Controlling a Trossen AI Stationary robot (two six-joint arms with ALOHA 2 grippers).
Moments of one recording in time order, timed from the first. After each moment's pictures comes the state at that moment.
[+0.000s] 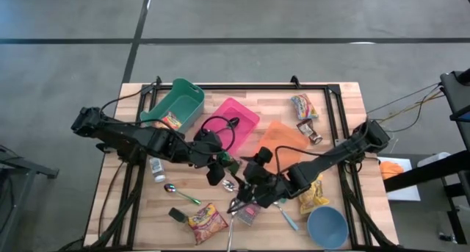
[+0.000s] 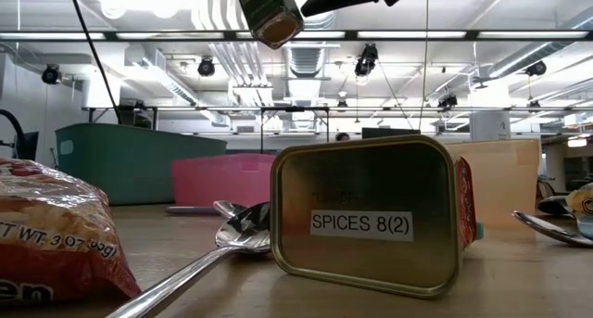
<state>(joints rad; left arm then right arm) -0.30 1.47 1.38 -0.64 -0.35 -0.65 0.48 1.80 1.40 -0.33 0.88 0.51</state>
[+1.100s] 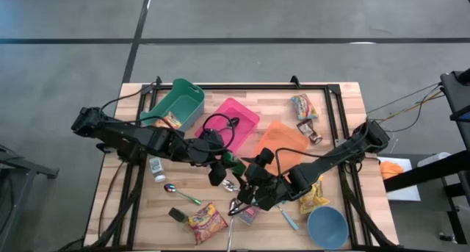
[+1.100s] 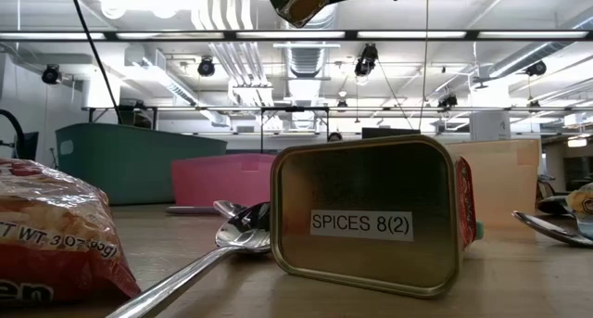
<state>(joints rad) -0.30 1.47 1.38 -0.55 -0.30 -0.63 0.48 1.80 1.40 -0.33 0.94 0.52</state>
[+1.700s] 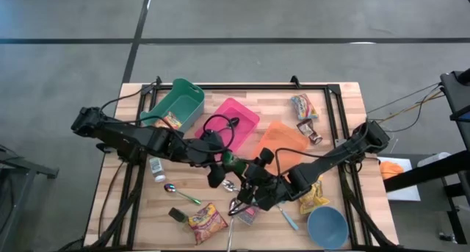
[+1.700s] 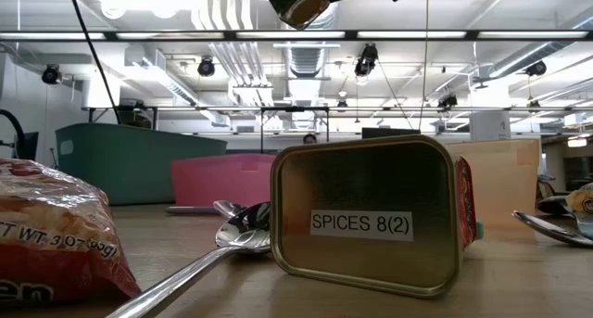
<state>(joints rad) -0.31 1.47 1.38 -0.53 -0.28 -0.58 0.48 1.80 1.40 -0.32 0.94 0.51</state>
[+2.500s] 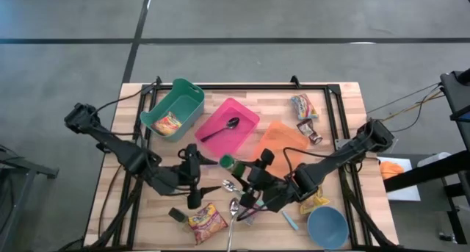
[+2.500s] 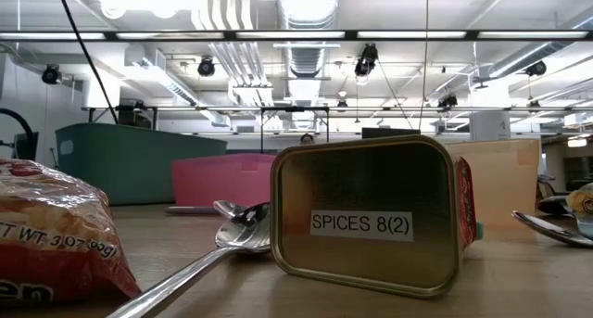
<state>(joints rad) -0.58 1.33 1.12 -0.27 -0.63 -0.35 0.53 1.75 1.40 -0.18 0.95 0.37</state>
